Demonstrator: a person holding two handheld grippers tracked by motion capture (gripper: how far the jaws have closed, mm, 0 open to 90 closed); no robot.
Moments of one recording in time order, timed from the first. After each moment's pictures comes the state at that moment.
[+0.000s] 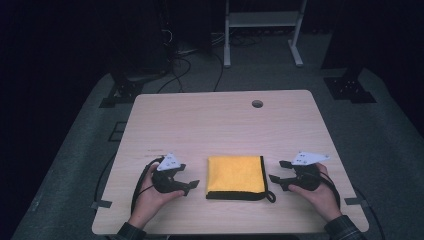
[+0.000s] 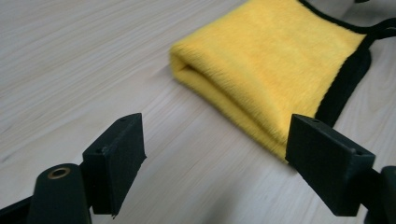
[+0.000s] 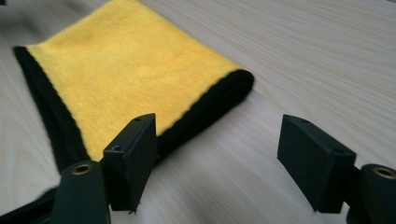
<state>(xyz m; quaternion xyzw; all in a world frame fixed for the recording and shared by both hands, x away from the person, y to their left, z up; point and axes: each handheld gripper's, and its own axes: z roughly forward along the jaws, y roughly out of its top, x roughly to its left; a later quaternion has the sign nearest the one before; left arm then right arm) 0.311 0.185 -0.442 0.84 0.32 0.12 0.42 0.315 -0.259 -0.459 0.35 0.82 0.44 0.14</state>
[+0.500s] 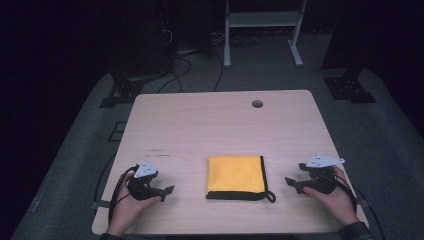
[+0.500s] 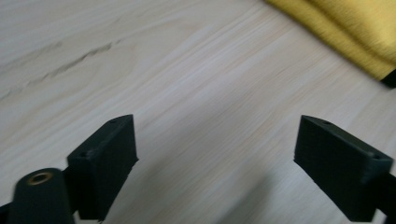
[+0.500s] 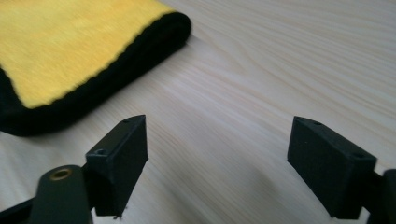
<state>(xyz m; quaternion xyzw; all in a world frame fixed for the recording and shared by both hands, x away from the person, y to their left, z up) 0.300 0.250 -0.468 0.84 0.39 0.15 0.36 0.308 -0.301 -0.472 0.40 0.82 0.38 0.17</state>
